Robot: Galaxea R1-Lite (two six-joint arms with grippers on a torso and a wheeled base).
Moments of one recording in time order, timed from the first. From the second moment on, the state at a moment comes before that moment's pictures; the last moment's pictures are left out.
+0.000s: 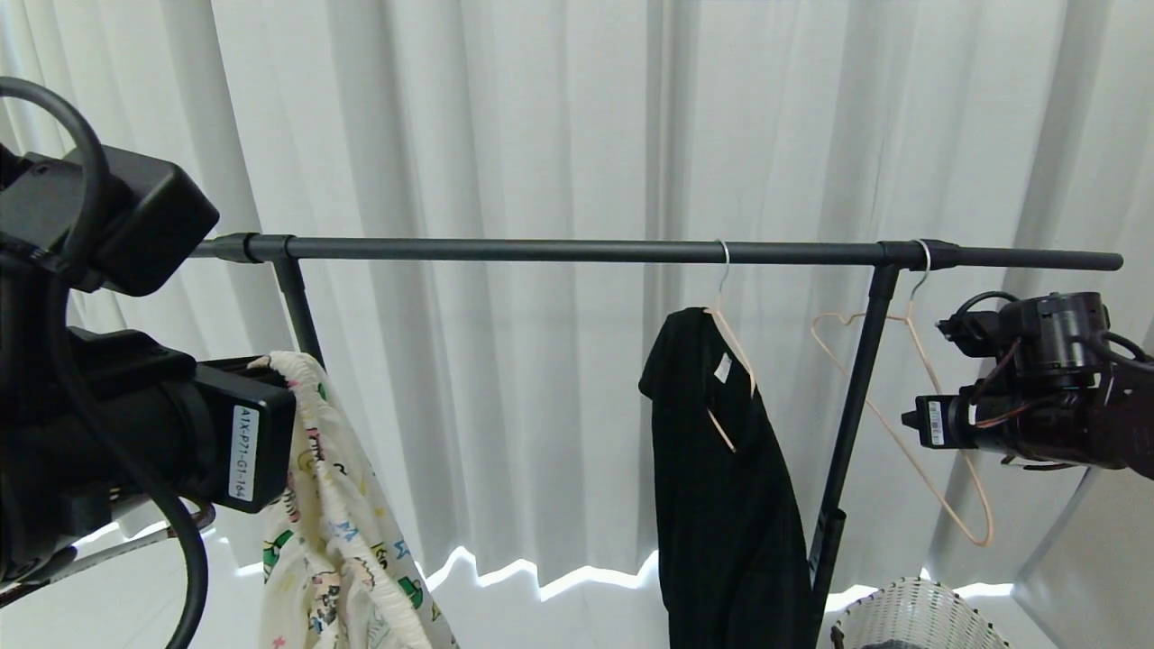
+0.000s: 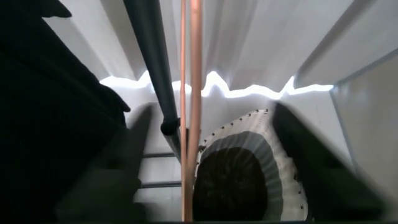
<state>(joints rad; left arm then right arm) -0.81 1.20 -1.00 0.29 0.68 -0.03 0.15 1.74 -0.86 -0.24 -0.11 0.10</state>
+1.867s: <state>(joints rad) -0.81 1.19 -1.01 0.27 0.68 0.00 0.16 1.37 -0.58 -0.30 -0.09 0.10</state>
